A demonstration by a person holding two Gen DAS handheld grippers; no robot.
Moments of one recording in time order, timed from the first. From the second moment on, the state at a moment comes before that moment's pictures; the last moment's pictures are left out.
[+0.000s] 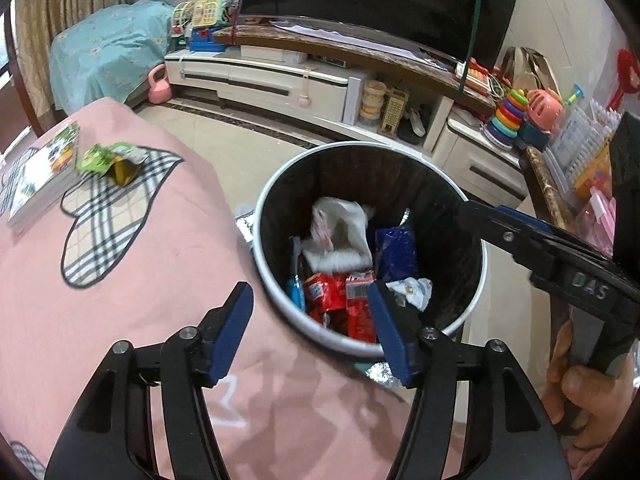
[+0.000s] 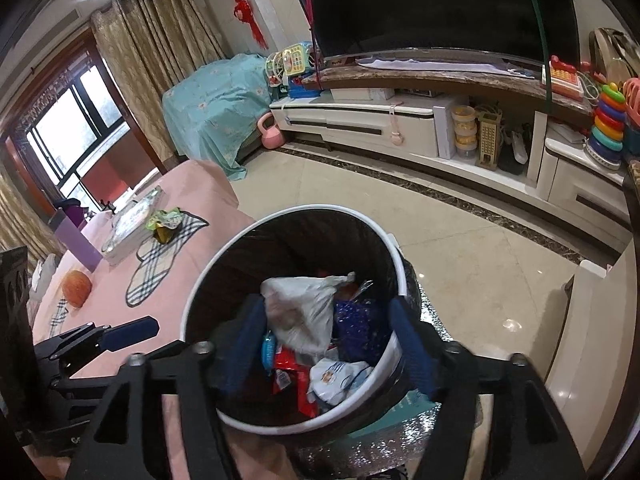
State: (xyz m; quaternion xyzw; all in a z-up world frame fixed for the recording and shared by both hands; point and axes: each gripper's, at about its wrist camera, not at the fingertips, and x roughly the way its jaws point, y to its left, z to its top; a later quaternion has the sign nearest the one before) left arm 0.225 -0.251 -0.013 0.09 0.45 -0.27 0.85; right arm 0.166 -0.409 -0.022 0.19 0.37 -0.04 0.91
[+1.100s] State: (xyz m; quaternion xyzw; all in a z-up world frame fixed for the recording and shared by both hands) left arm 0.084 -0.084 -0.011 -0.03 0.34 -0.20 0.92; right arm 0.028 -0.300 -0.009 0.19 0.26 -0.06 0.94
